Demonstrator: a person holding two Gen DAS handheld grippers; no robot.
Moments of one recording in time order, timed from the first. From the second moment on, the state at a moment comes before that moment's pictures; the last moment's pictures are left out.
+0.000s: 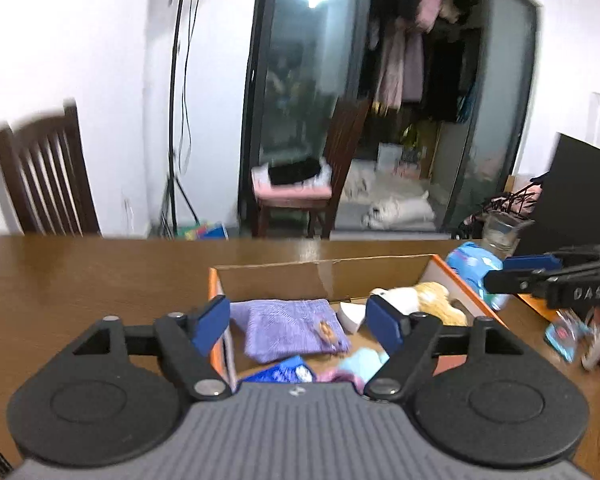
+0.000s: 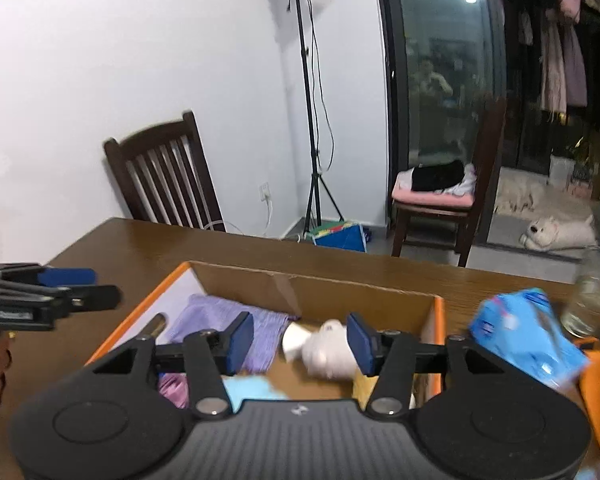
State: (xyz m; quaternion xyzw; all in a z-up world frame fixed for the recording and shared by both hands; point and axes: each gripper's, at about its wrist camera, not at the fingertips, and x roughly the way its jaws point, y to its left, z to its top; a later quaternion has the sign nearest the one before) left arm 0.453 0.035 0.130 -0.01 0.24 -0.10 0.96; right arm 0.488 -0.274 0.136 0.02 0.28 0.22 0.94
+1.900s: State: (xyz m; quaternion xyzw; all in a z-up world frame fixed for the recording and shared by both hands) left arm 0.422 -0.055 0.004 -0.05 0.32 -0.18 0.93; right arm 0.395 -0.251 -0.014 0.00 0.28 0.21 0.94
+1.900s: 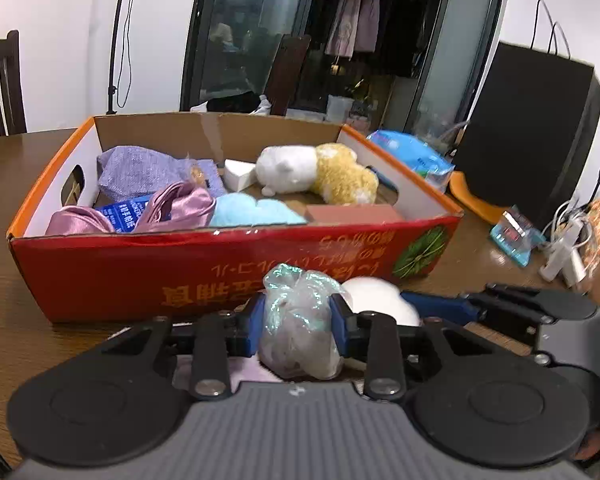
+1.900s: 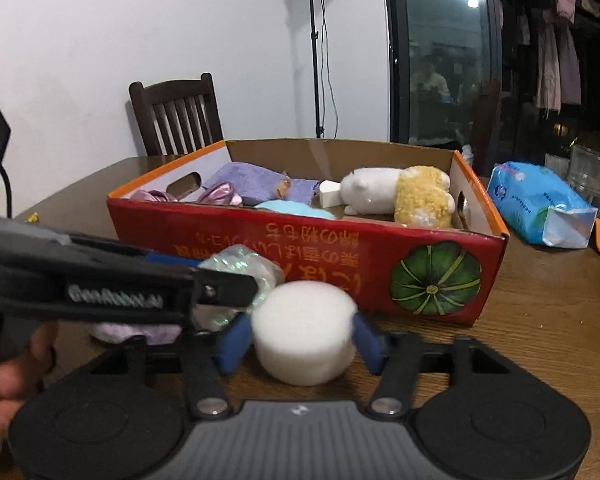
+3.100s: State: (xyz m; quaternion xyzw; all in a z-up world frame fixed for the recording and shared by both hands) left arm 0.182 -0.015 0.076 -0.10 0.20 -0.14 0.96; right arm 0.164 -0.287 0.059 0.04 0.18 0.22 0.96
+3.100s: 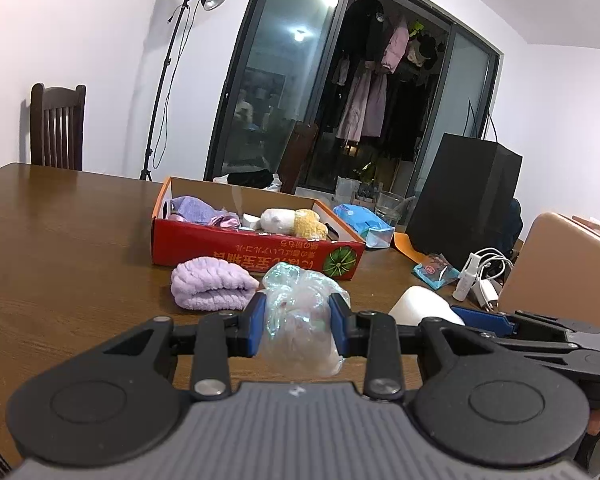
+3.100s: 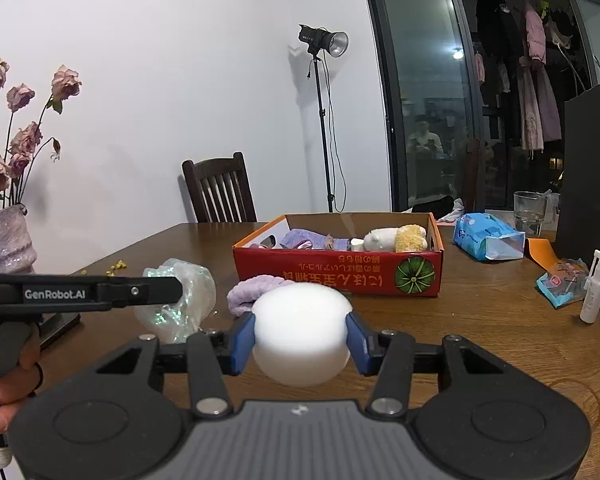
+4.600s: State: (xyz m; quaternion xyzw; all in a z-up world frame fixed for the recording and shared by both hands) left arm 0.569 -0.047 0.097 0.00 0.39 -0.14 0.91; right arm 0.552 -0.256 0.076 -0.03 0.38 0.21 0.90
